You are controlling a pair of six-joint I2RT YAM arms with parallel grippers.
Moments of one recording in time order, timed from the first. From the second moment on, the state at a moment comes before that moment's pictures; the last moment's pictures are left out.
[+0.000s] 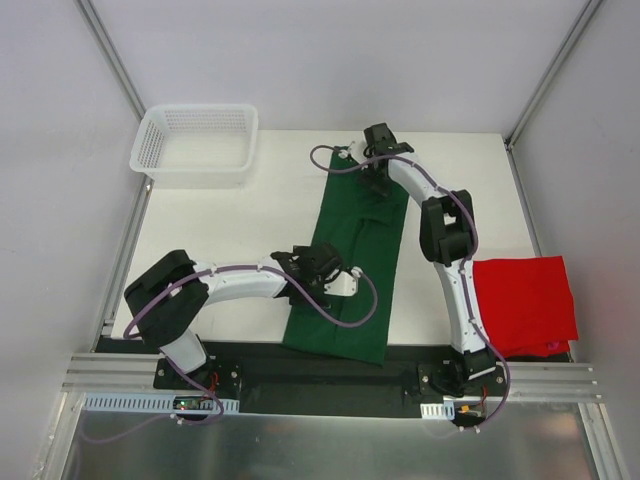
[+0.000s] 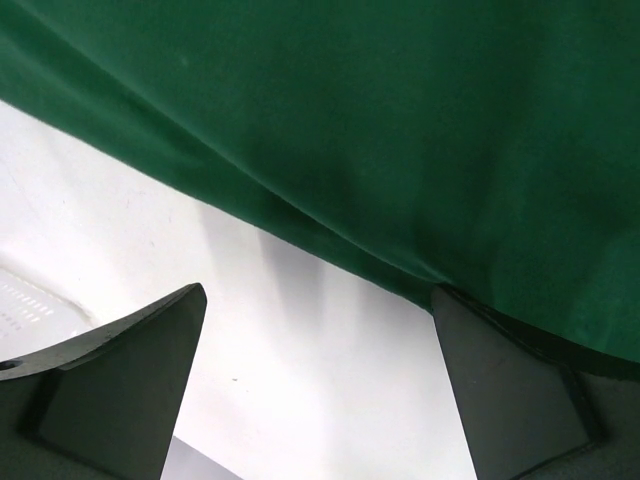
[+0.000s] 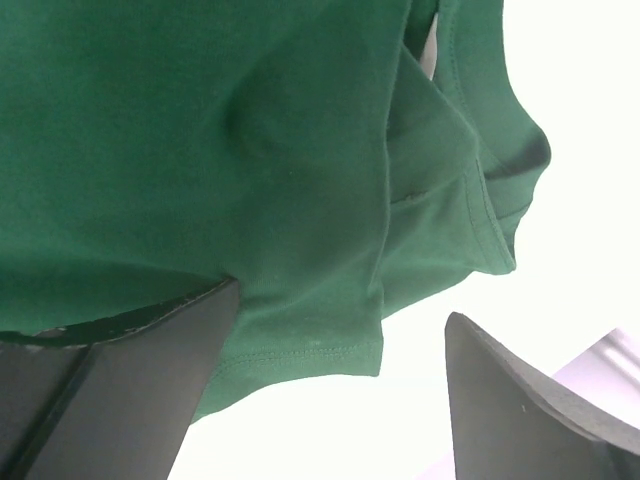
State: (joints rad) left arm -0.98 1.63 0.91 -0.40 -0.25 0.75; right arm 0.36 2.47 2.16 -0.70 0.31 -0.79
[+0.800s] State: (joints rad) left arm -1.06 1.62 0.95 -0.56 -0.20 0.68; right arm 0.45 2.43 2.10 -0.59 0.34 -0.77
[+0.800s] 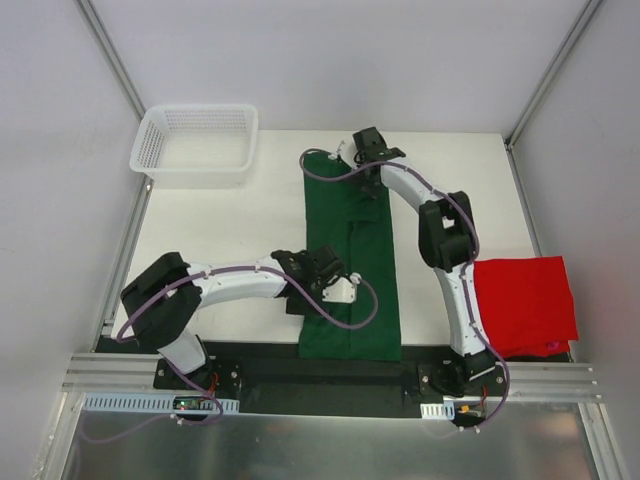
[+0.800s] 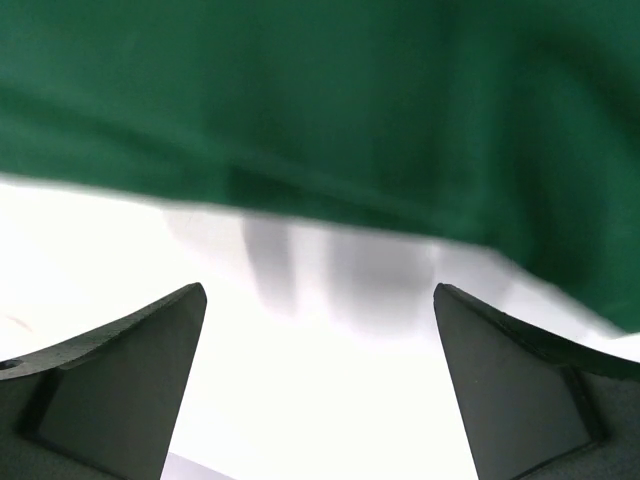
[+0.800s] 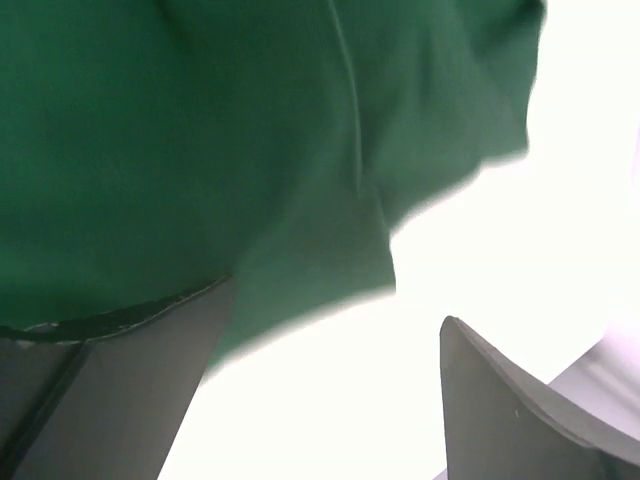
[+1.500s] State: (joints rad) left arm -0.32 1.31 1.01 -0.60 -0.04 0.64; right arm 0.44 1.98 1.83 -0.87 -0.18 -0.38
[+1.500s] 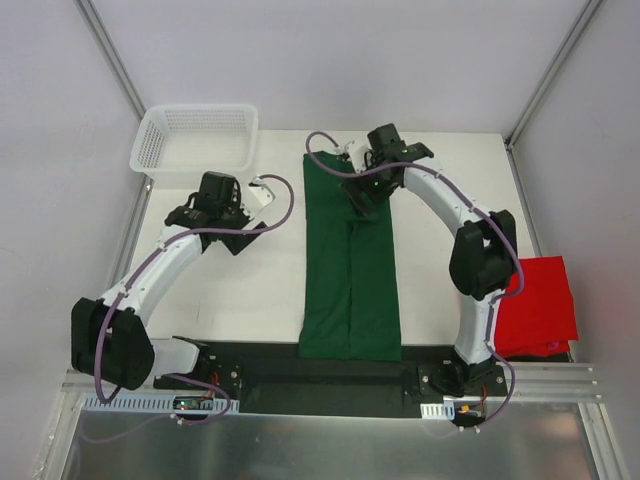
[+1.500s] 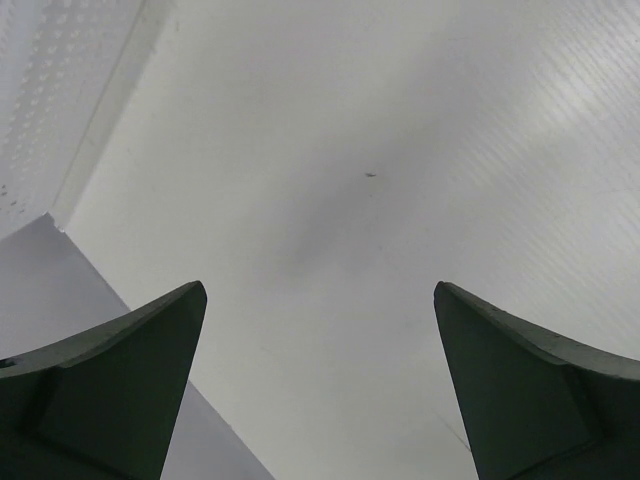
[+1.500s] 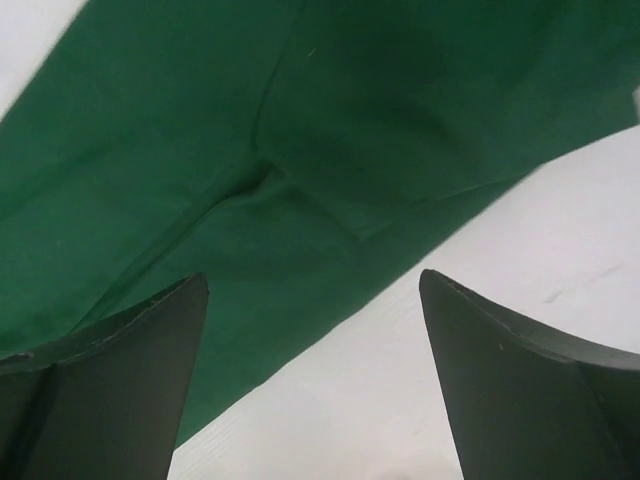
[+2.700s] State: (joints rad) left arm -0.15 1.04 0.87 -0.69 0.04 0.58; right arm 0.61 2.27 1.85 -0.72 -0.09 -0.57
